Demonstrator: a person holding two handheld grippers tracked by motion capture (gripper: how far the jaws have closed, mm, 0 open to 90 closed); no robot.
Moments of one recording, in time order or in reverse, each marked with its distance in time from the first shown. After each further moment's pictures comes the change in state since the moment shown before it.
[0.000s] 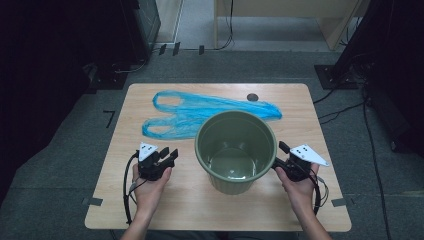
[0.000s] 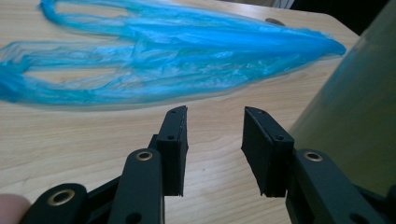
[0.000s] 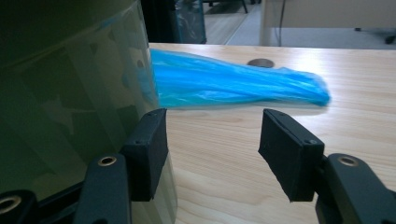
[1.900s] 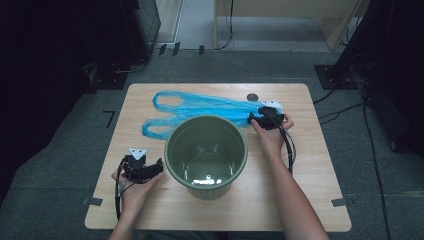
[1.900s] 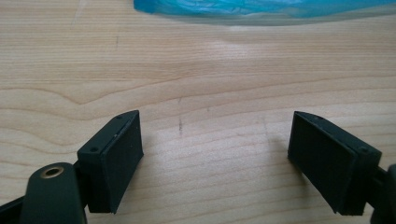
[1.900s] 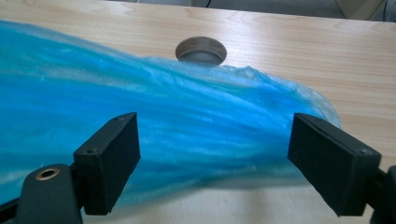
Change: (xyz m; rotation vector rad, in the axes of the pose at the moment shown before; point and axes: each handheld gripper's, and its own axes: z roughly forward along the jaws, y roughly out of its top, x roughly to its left) left arm 0.066 -0.038 0.021 0.182 0.336 0.030; right arm -0.036 0.036 0.196 0.237 -0.341 0.005
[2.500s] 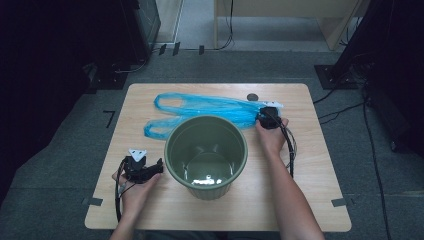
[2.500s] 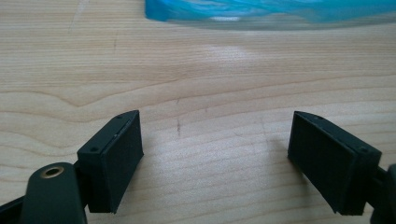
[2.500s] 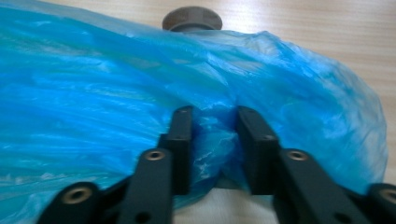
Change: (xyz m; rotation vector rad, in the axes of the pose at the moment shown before) left arm 0.001 -0.002 0.000 -0.018 -0.008 0.009; right arm -0.013 -0.011 0.017 0.066 0.019 0.006
